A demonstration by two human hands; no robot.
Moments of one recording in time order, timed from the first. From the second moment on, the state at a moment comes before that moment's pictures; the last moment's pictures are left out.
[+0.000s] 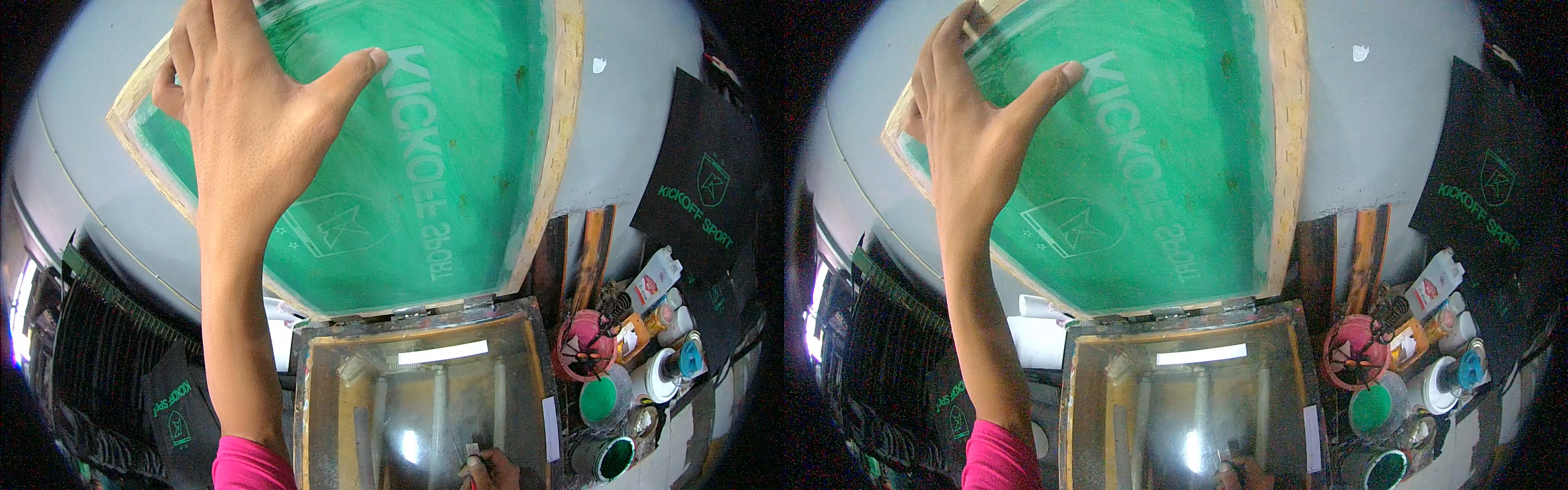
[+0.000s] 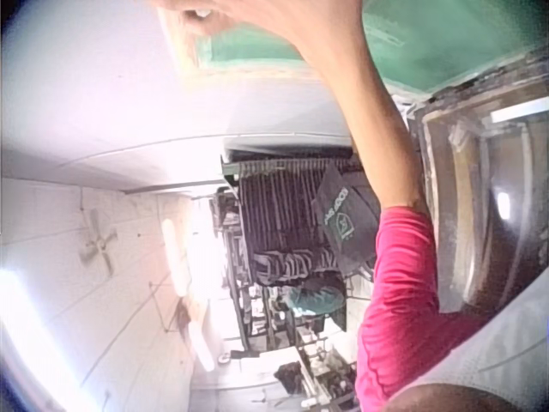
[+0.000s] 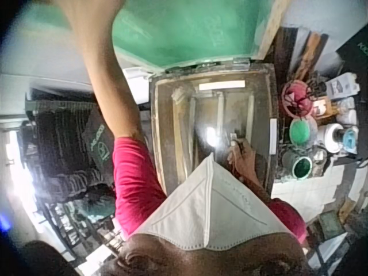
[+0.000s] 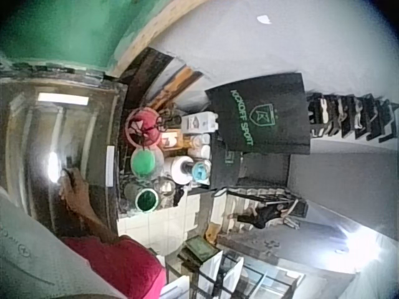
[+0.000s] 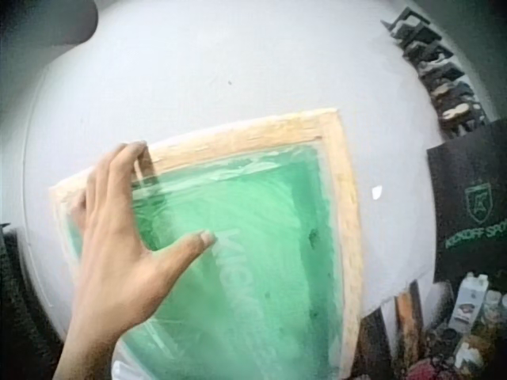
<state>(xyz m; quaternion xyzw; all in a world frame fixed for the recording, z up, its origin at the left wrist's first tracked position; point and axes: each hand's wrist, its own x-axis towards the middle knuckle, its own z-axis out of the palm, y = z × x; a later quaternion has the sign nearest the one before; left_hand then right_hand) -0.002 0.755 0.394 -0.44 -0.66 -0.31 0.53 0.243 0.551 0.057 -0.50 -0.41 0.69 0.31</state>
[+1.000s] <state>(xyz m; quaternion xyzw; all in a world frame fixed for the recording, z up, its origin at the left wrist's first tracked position) -0.015 0.749 0.401 -0.56 -0.57 -0.35 0.48 0.241 0.553 0.063 -0.52 -0.41 0.68 0.31</state>
